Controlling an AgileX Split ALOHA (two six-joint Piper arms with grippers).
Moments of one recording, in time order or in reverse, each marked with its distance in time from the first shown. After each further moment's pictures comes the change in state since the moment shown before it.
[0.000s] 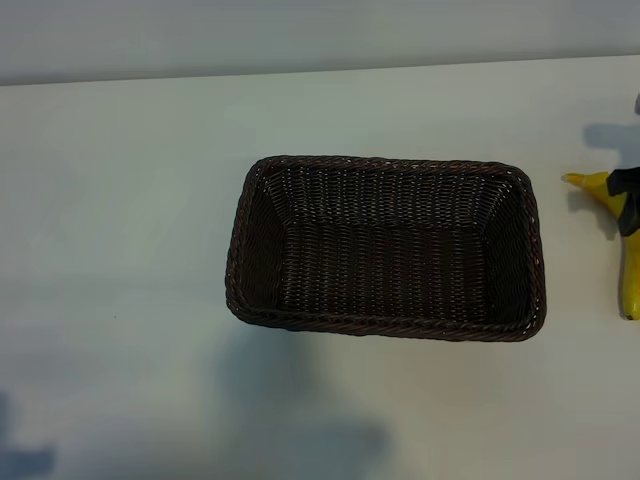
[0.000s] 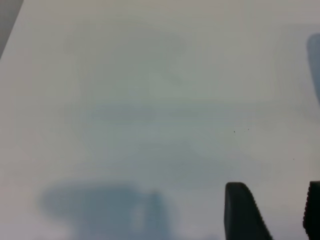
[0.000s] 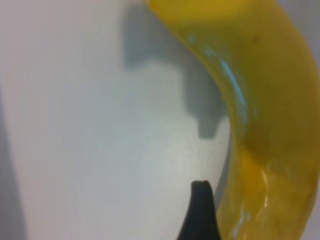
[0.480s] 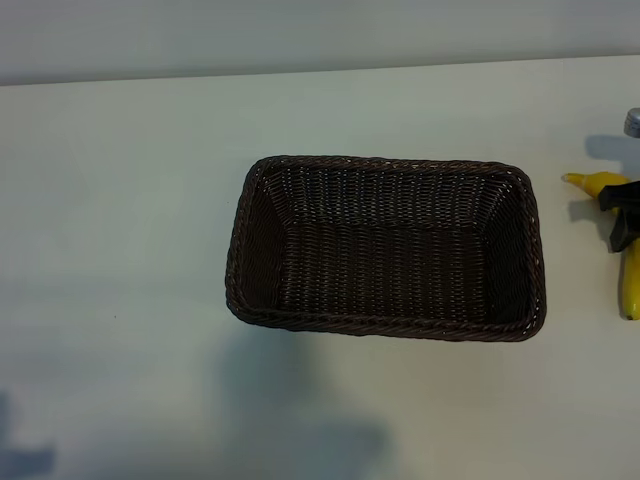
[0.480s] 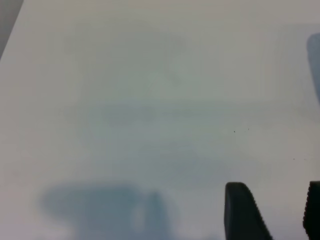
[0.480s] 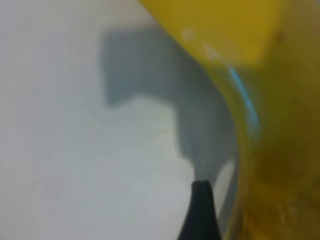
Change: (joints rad) left arm 0.000 0.000 0.000 0.000 0.000 0.001; right arm 0.000 0.062 0.000 0.001 -0.020 0.000
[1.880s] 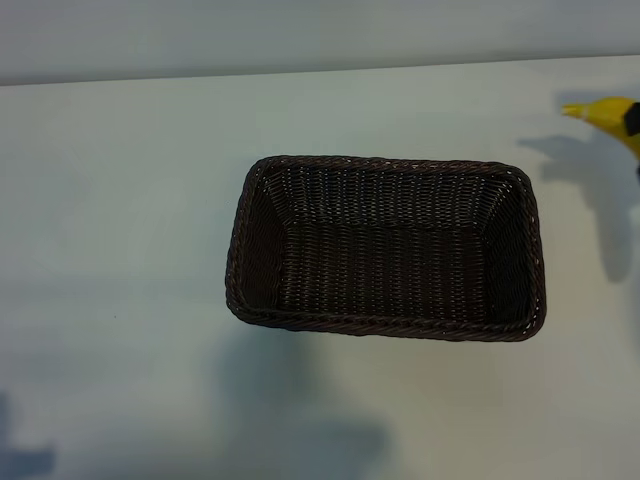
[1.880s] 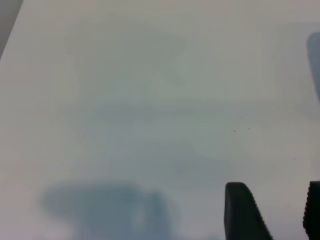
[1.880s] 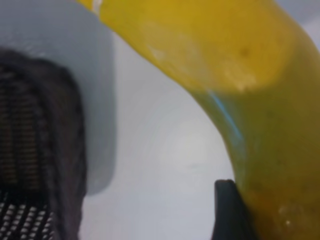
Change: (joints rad) left arm 0.000 0.000 0.002 0.000 0.000 0.004; right arm 0.091 -0.270 -0.176 0.006 0.380 0.035
